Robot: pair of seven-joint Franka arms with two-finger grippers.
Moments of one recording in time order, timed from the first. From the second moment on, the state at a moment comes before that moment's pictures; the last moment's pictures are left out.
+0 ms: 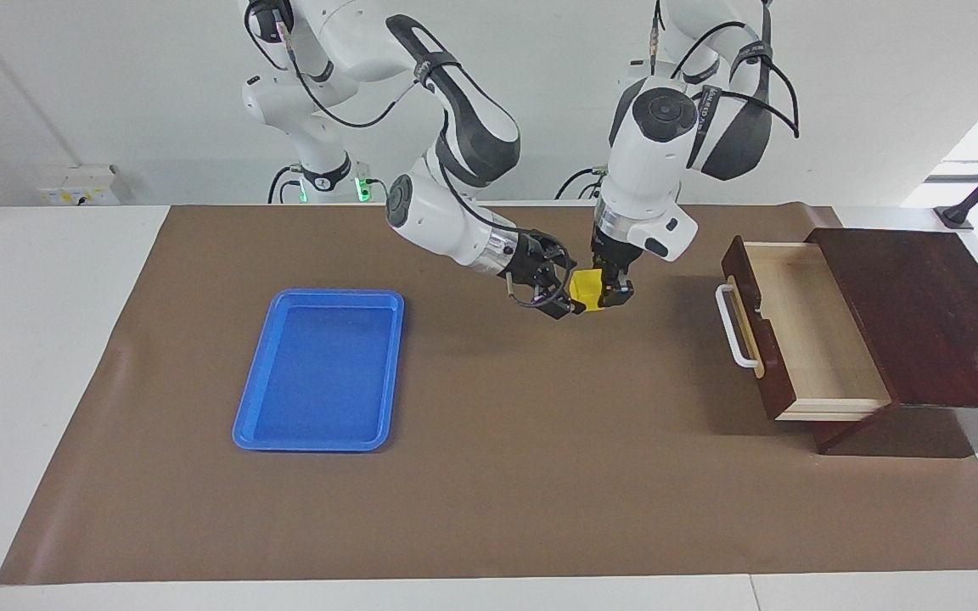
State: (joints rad) left arm -0.41 0.15 -0.10 -1.71 -0.01 1.82 -2.07; right arm 0.55 0.35 0.07 -1.74 1.11 2.36 1.43
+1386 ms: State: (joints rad) left arm -0.41 0.14 -0.10 -1.71 -0.01 1.81 -2.06; right arm 0.55 0.35 0.06 -1.73 1.11 2.36 1.44
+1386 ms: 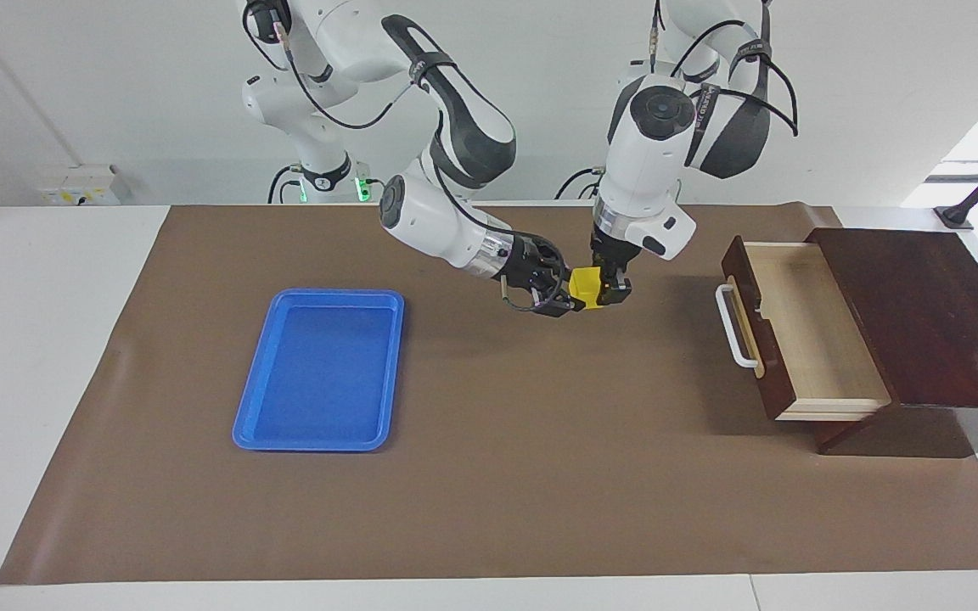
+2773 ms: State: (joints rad) left arm -0.37 0.09 -0.08 -1.70 -0.01 1.78 -1.88; right arm 0.29 0.36 0.05 -1.72 1.04 2.17 1.44
